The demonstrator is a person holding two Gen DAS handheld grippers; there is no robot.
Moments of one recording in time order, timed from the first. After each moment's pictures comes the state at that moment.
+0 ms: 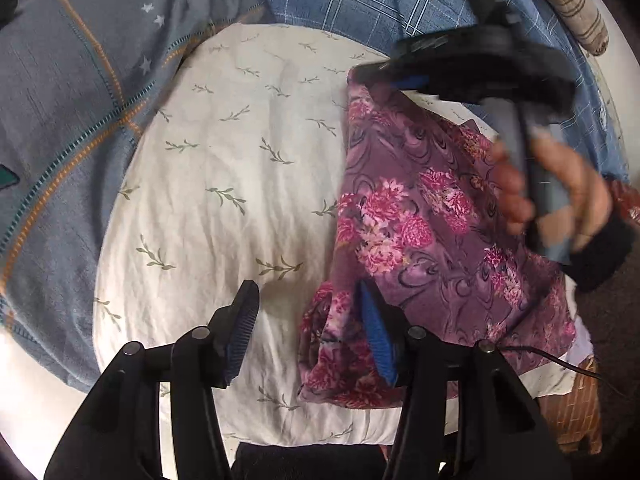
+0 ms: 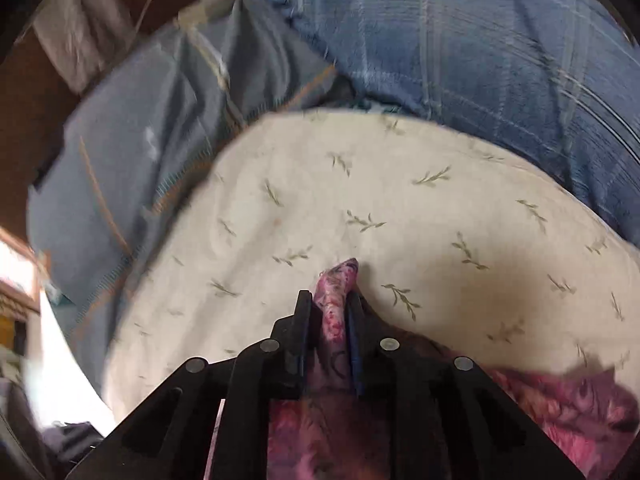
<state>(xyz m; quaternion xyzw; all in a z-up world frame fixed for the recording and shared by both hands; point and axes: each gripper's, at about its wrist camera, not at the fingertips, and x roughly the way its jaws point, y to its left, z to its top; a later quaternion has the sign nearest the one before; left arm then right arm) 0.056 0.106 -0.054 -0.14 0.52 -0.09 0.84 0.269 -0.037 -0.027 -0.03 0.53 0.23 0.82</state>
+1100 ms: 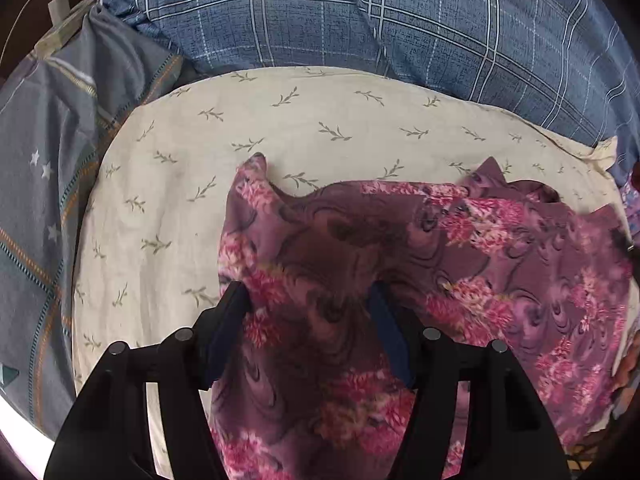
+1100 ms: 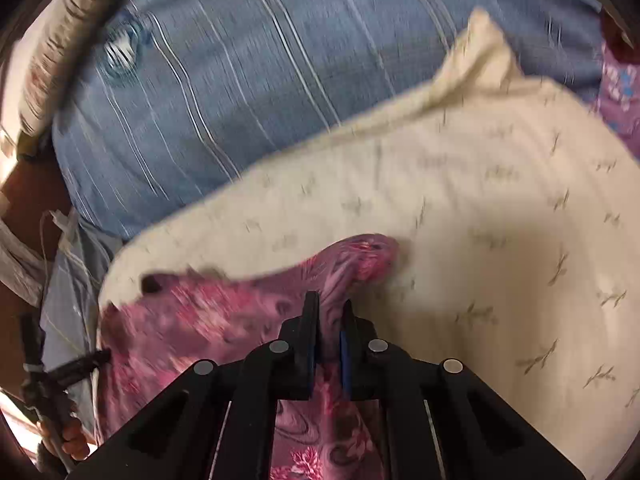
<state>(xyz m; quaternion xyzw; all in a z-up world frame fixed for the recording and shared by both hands) 0.201 -0.012 -0.038 -0.01 0.54 -0.05 0.84 0.130 -0.421 -0.009 0.22 0.41 -0.02 0.89</state>
